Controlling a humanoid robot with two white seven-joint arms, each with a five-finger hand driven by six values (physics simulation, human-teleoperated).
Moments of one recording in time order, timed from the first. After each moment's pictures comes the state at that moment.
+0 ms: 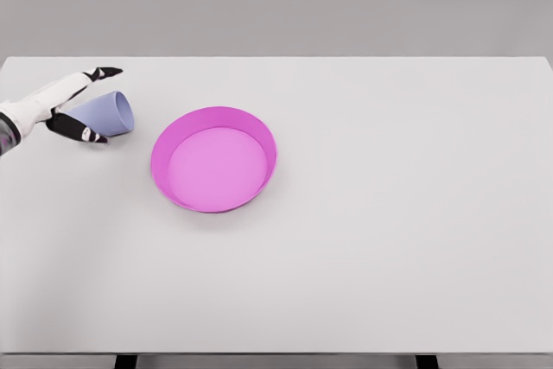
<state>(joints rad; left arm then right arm) -0.49 0.79 -0.47 -1.41 -0.10 0.02 -0.36 0.02 0.00 0.21 0.05 -0.09 -0.07 -0.06</state>
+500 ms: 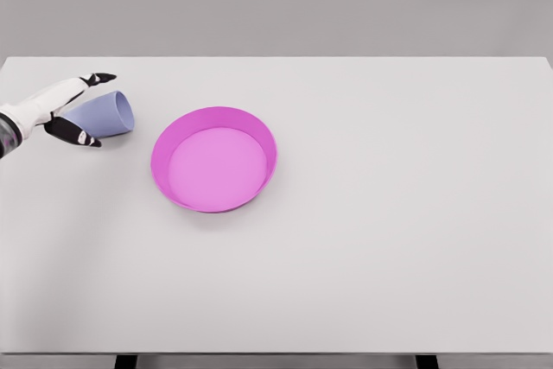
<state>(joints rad) -0.50 0.79 -0.49 -1.38 -0.15 0.07 -0.36 0.02 0.00 0.21 0.05 -0.09 -0.07 -0.06</state>
